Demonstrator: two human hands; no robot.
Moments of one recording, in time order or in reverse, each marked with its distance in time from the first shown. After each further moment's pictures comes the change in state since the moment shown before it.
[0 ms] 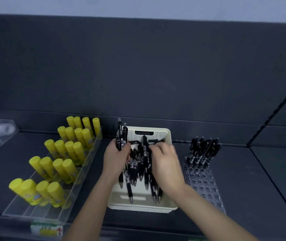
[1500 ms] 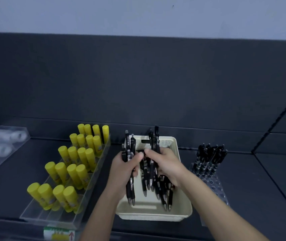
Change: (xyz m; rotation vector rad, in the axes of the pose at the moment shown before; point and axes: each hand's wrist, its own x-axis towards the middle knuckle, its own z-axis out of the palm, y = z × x) left_hand -0.025 0.006 -0.023 -0.379 -0.206 -0.096; right_hand 0.032 -0.025 -0.019 1.055 -0.410 0.550
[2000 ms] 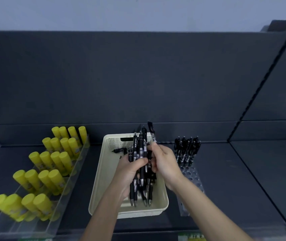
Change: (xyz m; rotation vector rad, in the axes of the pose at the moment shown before) left_hand -0.007 -0.011 0.067 -0.011 -0.225 -0.124; right_hand -0.031 0.012 -0.038 0.072 0.297 -0.133
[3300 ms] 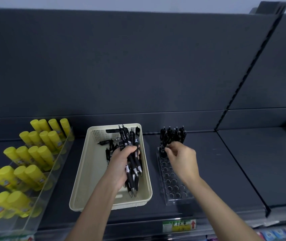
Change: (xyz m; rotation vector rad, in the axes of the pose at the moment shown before) left_hand 0.020 -0.024 0.017 -0.133 0.036 -0.151; right_hand 0.002 0.049 -0.090 -0.727 0.333 -0.293
